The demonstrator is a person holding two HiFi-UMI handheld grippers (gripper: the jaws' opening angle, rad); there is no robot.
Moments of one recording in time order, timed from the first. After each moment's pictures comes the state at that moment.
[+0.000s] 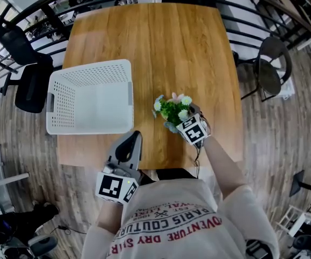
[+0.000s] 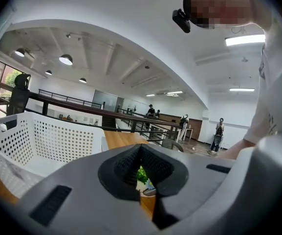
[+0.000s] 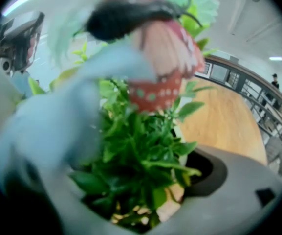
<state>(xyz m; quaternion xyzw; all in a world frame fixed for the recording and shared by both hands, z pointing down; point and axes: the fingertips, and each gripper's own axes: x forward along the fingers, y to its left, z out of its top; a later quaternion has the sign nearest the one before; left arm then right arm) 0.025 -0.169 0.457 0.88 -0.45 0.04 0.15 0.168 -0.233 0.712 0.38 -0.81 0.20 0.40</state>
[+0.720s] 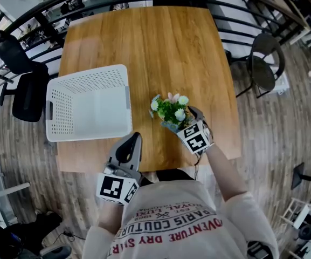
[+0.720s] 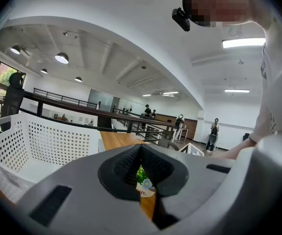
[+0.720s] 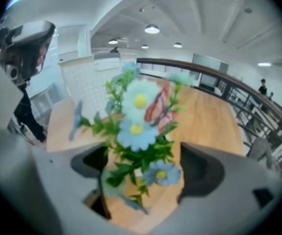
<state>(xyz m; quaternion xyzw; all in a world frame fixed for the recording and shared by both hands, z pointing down) 0.025 -0.170 0.453 0.89 -0.43 0.04 0.14 0.174 -0.217 0.661 0.43 -0.80 0.18 0.38</state>
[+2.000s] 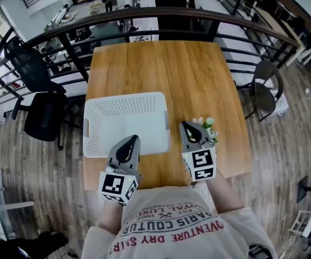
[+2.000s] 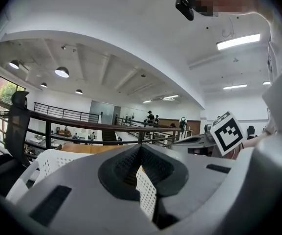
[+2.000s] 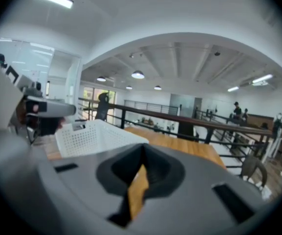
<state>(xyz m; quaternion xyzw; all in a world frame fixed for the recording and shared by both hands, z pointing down) -0.111 -0.217 0.393 0.89 -0.44 0.02 0.08 0.044 -0.245 0.432 0.57 -0.80 0.05 0.18</state>
